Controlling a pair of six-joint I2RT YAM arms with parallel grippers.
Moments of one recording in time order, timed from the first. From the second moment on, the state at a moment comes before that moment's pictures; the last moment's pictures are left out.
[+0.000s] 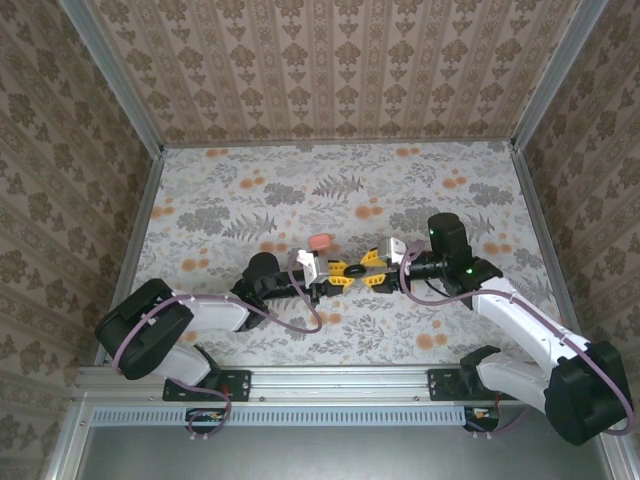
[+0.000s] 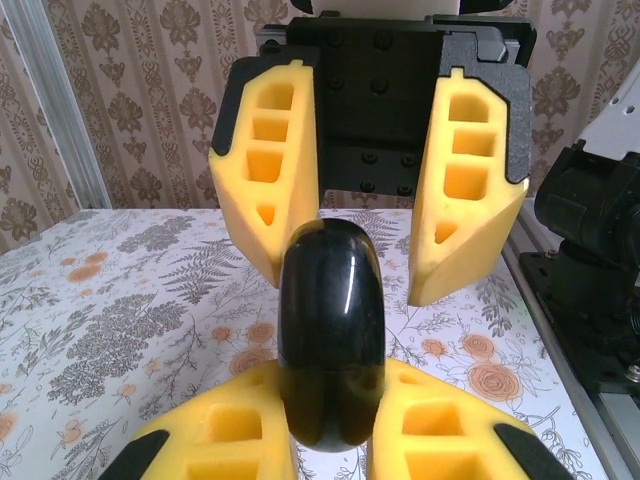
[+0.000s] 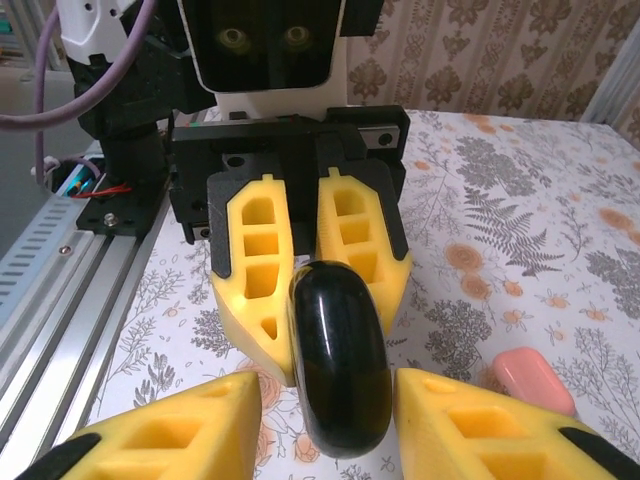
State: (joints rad) left arm -0.84 1.44 0.39 1.06 0.66 0.07; right arm 0.37 1.07 0.64 -0.13 -0.98 -0.63
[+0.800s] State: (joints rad) left arm -0.84 1.42 0.37 1.04 0.57 0.09; right arm 0.37 1.12 0.73 -0.27 -0.89 -0.66
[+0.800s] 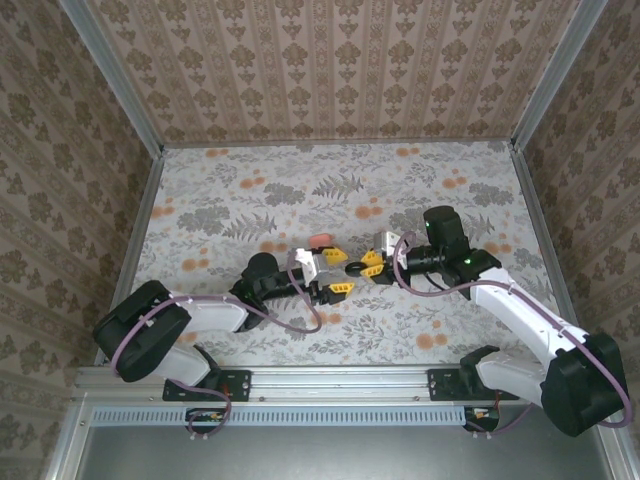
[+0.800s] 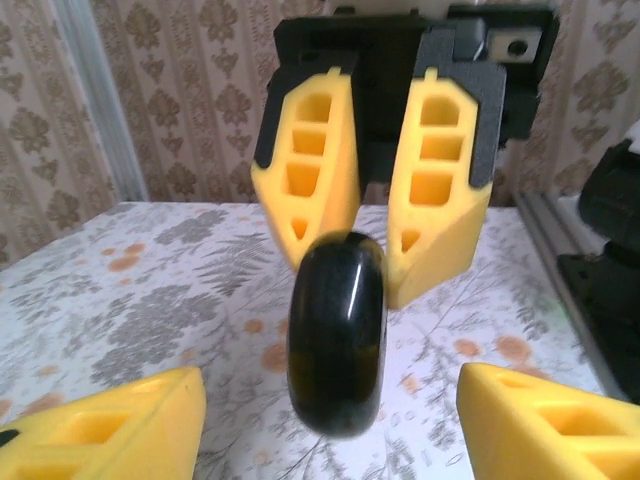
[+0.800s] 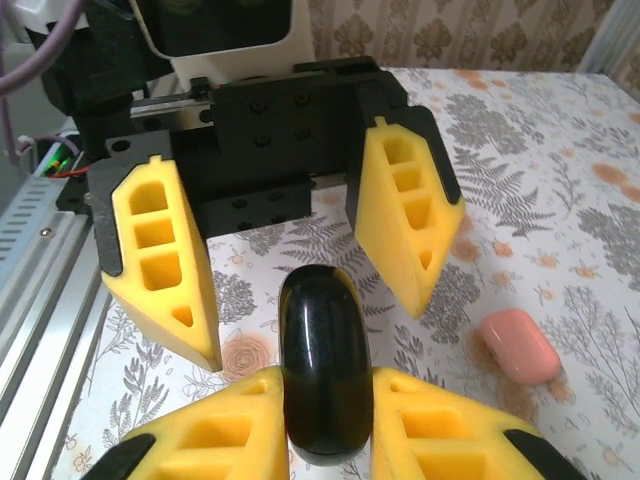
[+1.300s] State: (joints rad) left arm -0.84 1.31 0.26 0.92 0.09 0.01; right arm 0.37 1.38 0.88 -0.34 -0.70 -0.47
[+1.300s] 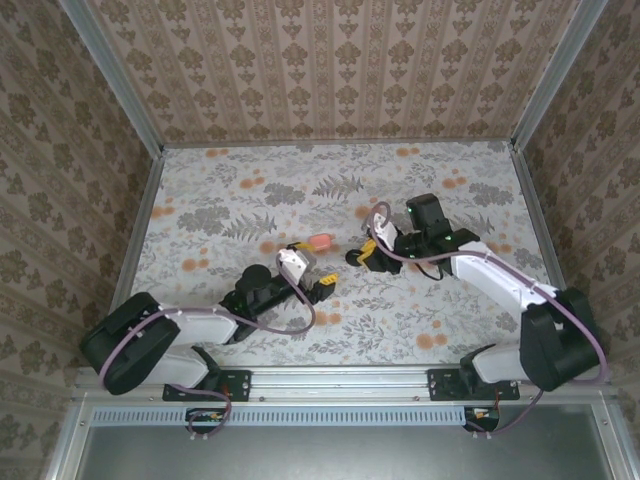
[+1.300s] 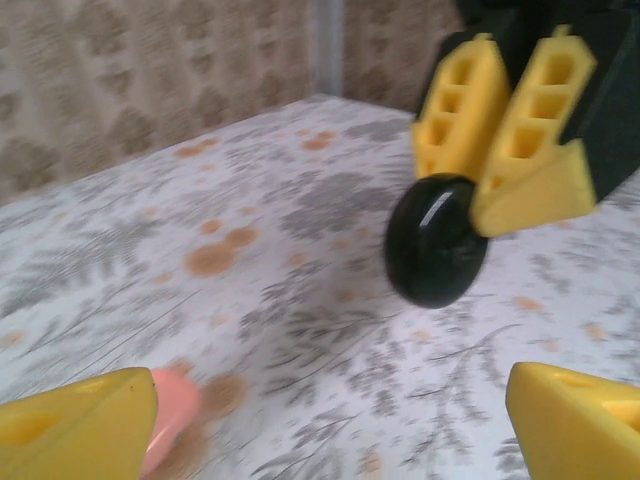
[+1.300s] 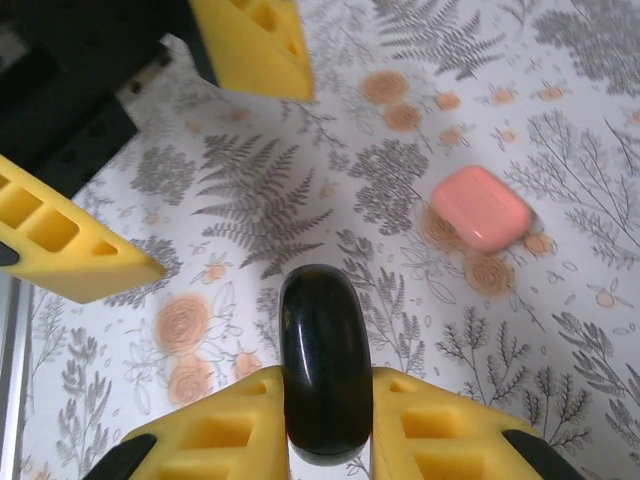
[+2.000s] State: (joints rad) left arm -0.66 0.92 0.21 0.30 -0.43 -0.26; right arm 0.37 1.89 1.29 -0.48 -0.57 -0.20
